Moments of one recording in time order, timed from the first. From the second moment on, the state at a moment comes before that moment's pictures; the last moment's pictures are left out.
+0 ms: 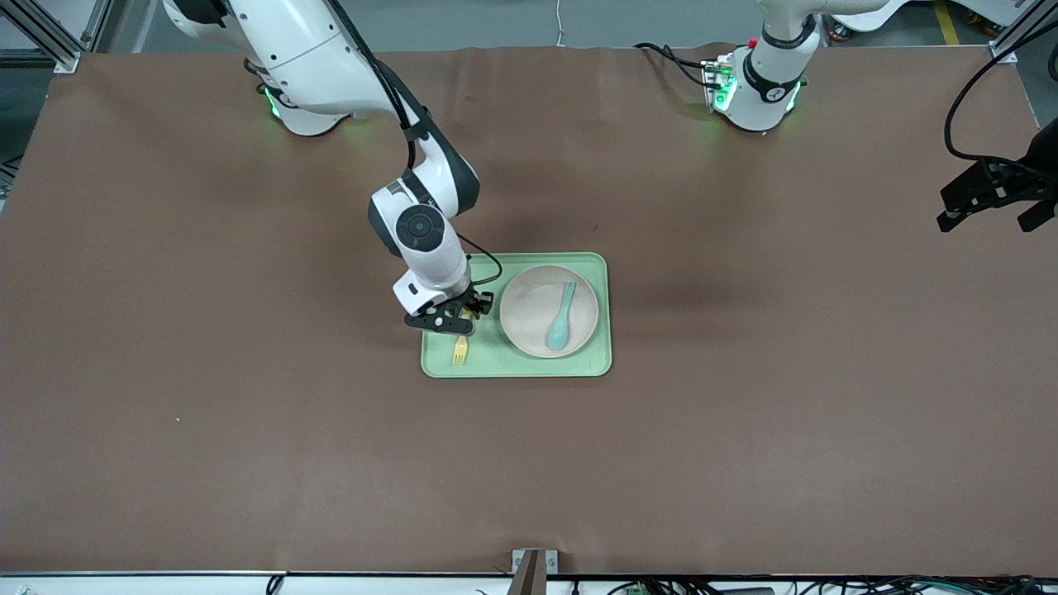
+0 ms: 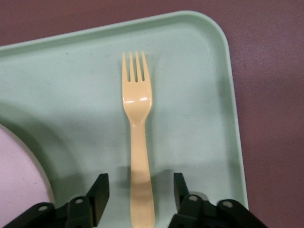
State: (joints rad) left arm -0.08 -0.05 0.07 -1.59 0.02 1.67 0.02; right arm 0.65 0.61 -0.02 -1.87 0.05 2.53 0.76
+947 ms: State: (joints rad) left arm -0.08 -0.05 0.07 -1.59 0.02 1.67 0.02; right arm 0.36 0.01 -0.06 -1.82 -0.01 1.93 0.55
